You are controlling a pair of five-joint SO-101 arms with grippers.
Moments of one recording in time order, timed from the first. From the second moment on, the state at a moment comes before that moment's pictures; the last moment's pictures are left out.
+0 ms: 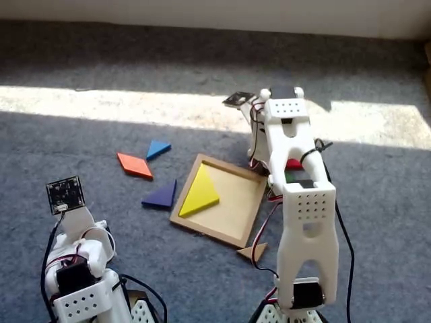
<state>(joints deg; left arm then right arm) -28.7 -102.4 95.8 72.8 2.0 -11.0 49.4 -37.9 95.0 44.2</state>
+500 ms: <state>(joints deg) -28.7 -102.4 95.8 72.8 2.0 -9.5 49.3 -38.7 92.7 44.3</state>
